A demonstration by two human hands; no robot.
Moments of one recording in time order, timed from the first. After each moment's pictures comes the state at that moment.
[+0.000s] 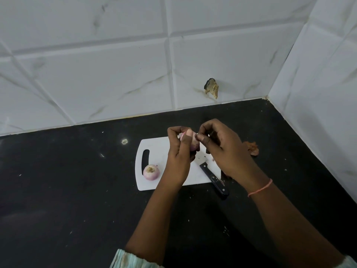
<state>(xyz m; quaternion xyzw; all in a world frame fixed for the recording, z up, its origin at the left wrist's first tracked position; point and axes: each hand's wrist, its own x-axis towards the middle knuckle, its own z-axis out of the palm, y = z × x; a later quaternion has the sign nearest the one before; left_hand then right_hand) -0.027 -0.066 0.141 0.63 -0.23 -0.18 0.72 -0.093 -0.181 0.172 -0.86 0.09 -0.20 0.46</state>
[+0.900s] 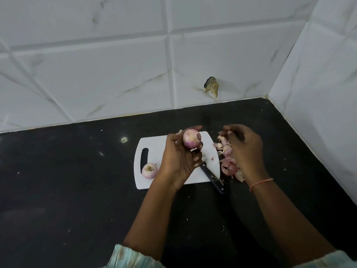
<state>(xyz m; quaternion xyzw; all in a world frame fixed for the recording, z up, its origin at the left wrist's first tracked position) -0.018 -0.071 0.144 0.42 -0.03 -0.44 0.79 -0.098 -0.220 0.128 -0.74 0.33 -0.29 0.51</state>
